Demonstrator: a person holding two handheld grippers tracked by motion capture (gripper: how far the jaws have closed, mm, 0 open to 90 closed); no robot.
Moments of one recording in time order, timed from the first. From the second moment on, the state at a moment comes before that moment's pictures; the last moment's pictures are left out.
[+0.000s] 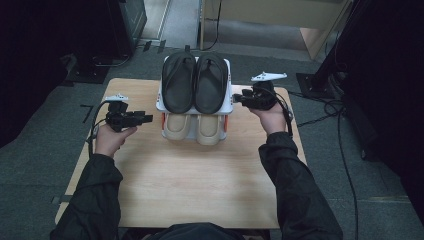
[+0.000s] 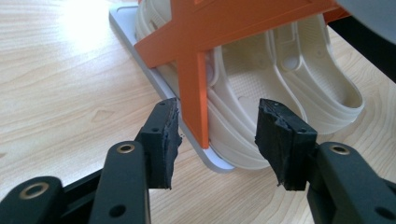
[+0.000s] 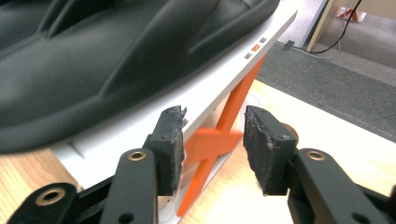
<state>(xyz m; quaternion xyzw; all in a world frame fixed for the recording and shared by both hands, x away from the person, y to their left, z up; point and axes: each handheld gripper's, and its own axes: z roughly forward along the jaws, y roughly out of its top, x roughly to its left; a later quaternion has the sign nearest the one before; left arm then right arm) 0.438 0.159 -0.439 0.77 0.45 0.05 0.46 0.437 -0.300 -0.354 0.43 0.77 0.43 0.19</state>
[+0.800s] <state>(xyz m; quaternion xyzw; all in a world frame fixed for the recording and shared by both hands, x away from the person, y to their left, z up) 0.428 0.151 -0.445 0.79 0.44 0.05 0.43 0.404 -0.322 -0.407 0.43 0.77 0.43 0.18</state>
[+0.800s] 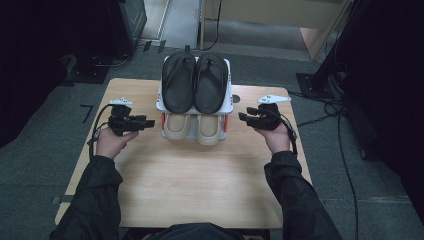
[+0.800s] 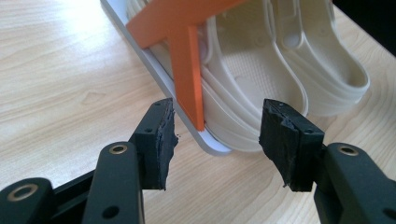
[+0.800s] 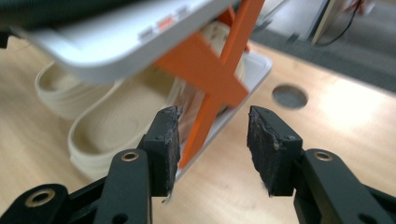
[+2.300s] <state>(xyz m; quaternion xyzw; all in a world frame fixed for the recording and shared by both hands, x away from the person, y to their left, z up) 0.403 0.130 -0.454 0.81 0.41 0.04 0.42 0.352 -0.335 -0.476 0.42 0.78 0.45 0.14</state>
